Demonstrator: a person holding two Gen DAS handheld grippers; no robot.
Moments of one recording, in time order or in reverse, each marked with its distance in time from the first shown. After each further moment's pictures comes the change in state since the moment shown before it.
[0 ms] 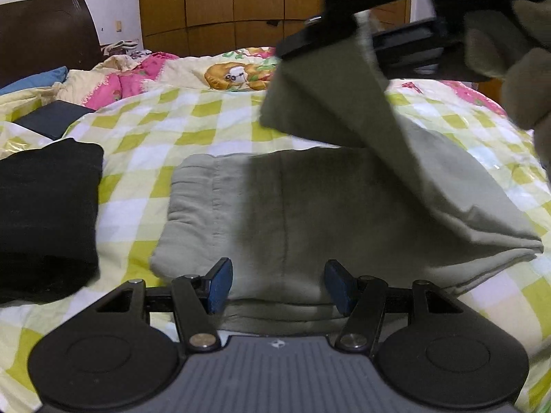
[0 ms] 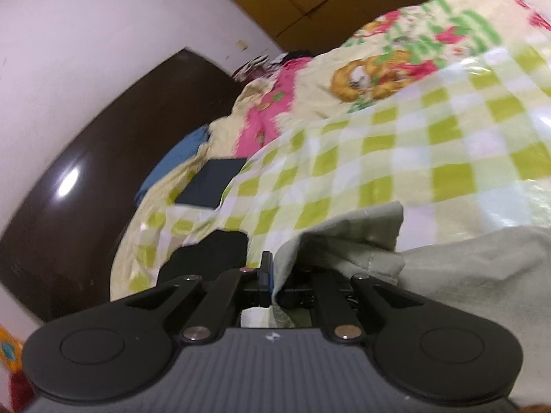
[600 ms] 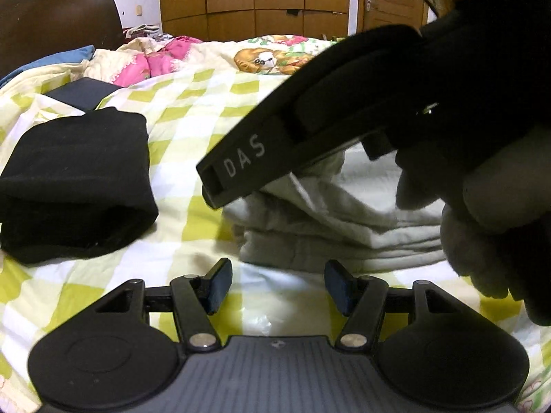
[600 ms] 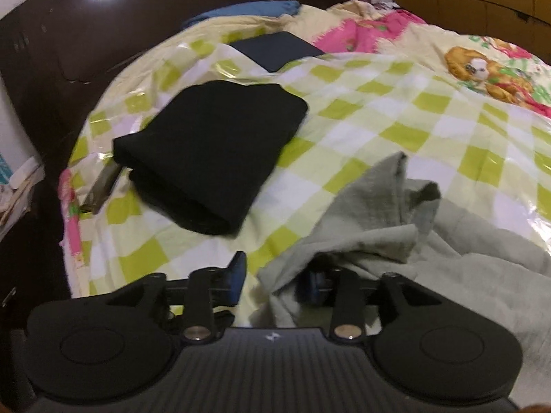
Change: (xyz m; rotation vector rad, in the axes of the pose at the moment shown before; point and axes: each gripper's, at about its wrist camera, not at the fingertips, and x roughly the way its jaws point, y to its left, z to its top) left arm -0.025 0.037 -0.025 -0.040 0.046 0.040; right arm 0.077 0.068 -0.094 -0.558 0.273 -0.082
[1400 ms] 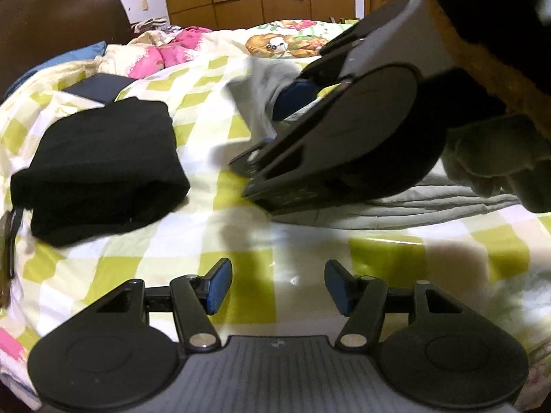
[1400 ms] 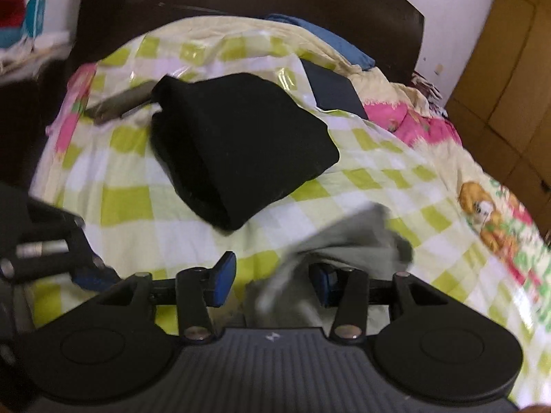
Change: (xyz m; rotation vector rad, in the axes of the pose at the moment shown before) left arm -0.020 0.007 -0.014 0.022 0.057 0.060; right arm 0.005 0.053 -0.009 -0.586 -0.038 -0.174
